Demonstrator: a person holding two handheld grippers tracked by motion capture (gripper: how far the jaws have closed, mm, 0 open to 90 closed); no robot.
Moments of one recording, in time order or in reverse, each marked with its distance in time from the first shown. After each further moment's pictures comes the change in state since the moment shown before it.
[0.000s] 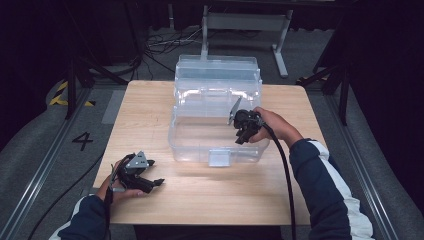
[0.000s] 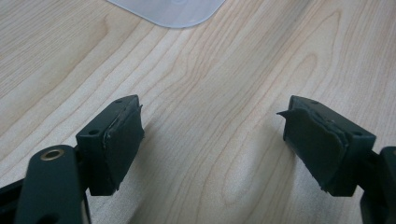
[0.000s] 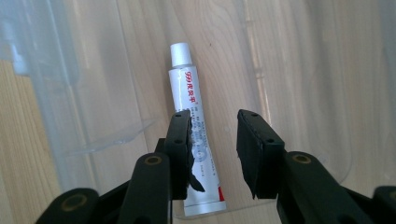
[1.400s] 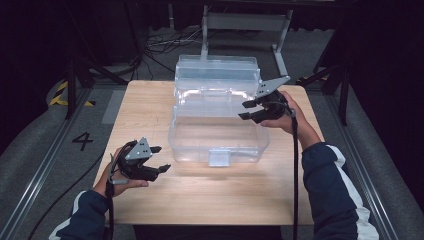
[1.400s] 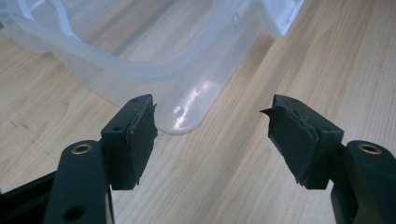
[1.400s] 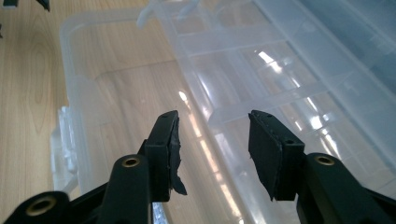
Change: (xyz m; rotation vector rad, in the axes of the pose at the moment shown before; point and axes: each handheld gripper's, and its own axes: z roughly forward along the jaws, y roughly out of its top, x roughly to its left) left arm -0.024 0.072 -0.045 -0.106 0.071 0.090; right arm -0.006 -0.039 -0.080 -0.590 -0.190 0.122
